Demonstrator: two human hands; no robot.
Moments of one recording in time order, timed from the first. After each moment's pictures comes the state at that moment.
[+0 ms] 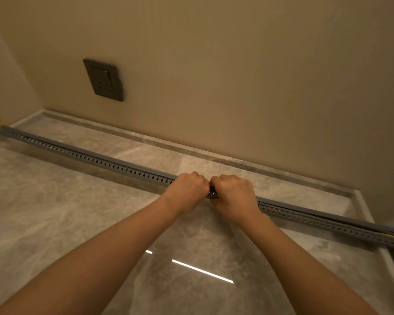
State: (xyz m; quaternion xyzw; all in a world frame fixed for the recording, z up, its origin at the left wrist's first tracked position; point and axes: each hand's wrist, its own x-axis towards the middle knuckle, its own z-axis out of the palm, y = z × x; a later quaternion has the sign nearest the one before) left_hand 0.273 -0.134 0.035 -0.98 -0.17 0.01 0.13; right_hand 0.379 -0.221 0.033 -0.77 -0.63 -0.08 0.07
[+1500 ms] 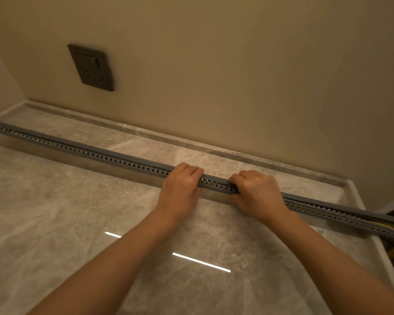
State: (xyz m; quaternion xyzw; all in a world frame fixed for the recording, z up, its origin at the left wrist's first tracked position) left_hand 0.259 -0.147 0.010 -0.92 -0.25 -0.30 -0.07; right_hand 0.407 -0.257 0.044 -0.75 -0.64 -0.13 0.03
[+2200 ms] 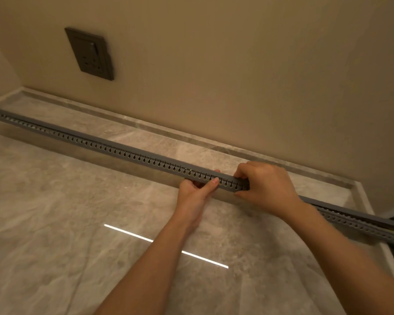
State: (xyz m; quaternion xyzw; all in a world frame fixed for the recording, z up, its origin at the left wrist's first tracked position) left_hand 0.293 -0.172 -0.018 -0.35 -0.28 -0.38 -0.81; right_hand 0.424 -0.250 0.057 -0.77 -0.63 -0.05 0.06
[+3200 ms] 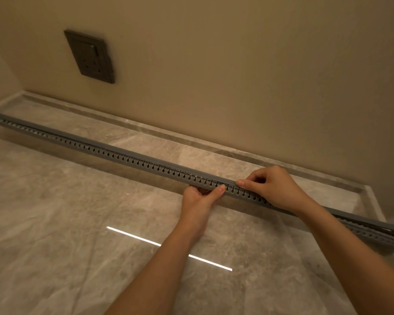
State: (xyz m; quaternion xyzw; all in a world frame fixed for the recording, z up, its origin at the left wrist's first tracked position) left_hand 0.295 -0.168 -0.033 -0.38 -0.28 -0.37 -0.80; right_hand 0.450 -0.240 0.045 -0.80 -0.51 0.22 0.25
